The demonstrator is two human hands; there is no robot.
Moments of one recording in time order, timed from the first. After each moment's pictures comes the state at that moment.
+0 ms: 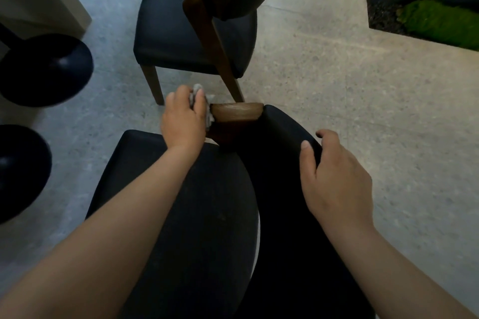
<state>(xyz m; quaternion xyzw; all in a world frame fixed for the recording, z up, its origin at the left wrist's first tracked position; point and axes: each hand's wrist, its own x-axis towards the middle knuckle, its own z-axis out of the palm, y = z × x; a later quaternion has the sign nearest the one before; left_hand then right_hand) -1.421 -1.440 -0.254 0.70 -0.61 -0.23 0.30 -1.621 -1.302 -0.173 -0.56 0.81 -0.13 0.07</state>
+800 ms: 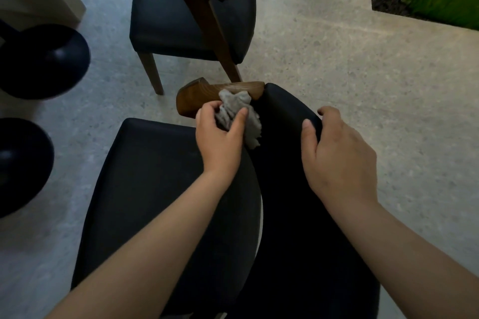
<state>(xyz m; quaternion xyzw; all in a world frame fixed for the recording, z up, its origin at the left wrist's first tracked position) -1.467 -1.363 -0.242 0.62 -0.49 -0.42 0.45 -1.620 -1.301 -0.175 -0.57 0.81 -0.12 0.04</state>
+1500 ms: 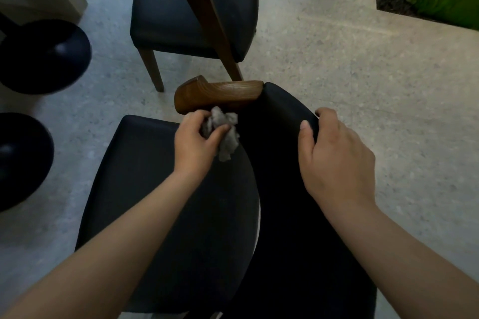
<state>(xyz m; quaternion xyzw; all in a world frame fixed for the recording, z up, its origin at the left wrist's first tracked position) -1.425 -1.373 -0.272 0.63 -0.60 -0.38 0.32 -1.620 -1.301 -0.174 -0.58 0.81 -0.11 0.04</state>
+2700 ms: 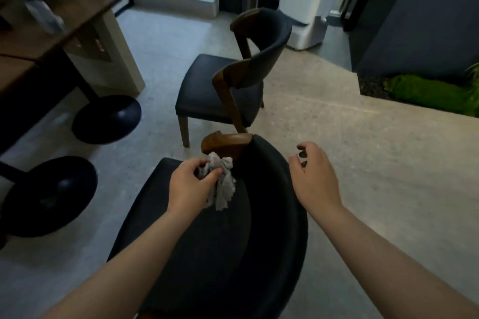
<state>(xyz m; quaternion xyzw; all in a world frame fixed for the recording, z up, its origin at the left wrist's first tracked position) -1.404 -1.251 -0.098 0.65 -0.56 -0.38 0.34 -1.638 -1.241 -0.067 -0.57 0.75 -0.29 0.19</state>
